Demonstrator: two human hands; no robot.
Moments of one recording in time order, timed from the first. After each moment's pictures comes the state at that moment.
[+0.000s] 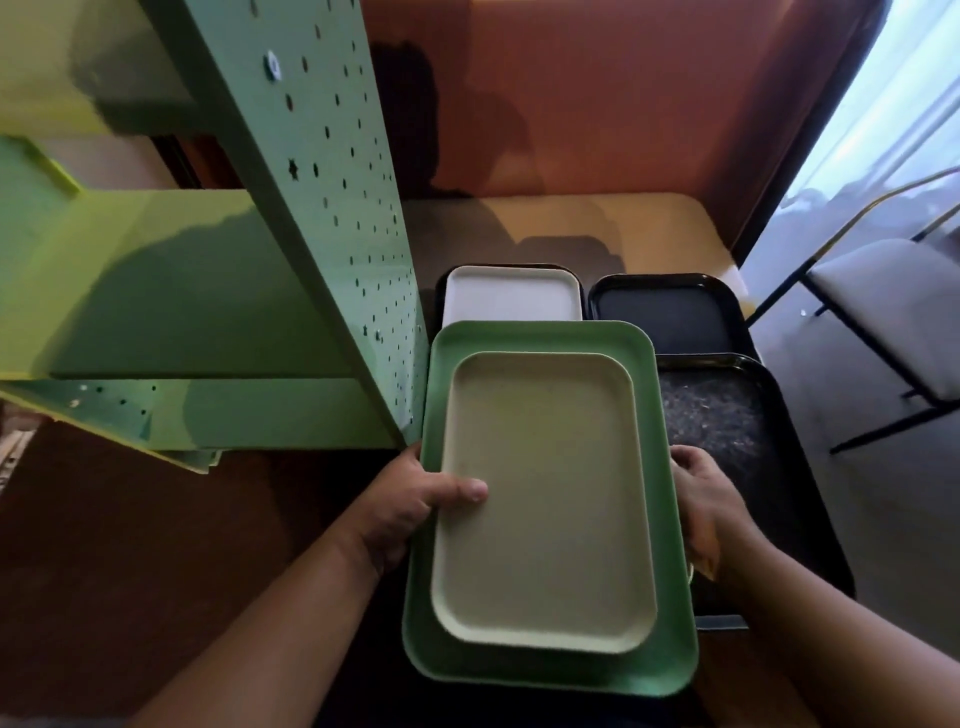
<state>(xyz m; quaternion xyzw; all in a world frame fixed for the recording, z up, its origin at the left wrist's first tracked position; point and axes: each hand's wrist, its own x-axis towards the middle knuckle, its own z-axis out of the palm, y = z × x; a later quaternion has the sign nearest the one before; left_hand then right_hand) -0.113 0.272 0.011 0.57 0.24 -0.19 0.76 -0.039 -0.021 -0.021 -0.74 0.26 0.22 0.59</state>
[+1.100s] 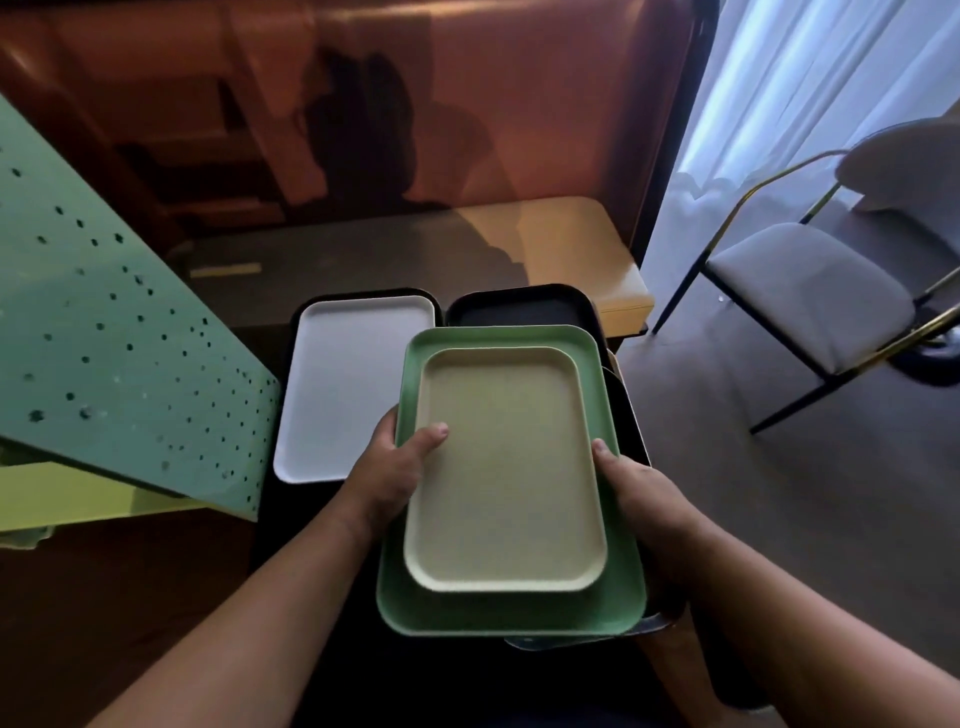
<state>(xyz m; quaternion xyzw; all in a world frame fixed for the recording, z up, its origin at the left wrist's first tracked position) -0.007 0.102 0.009 0.69 0.27 -0.12 0.66 0.001 -0.157 0.016 -0.69 0.23 0.29 0.62</state>
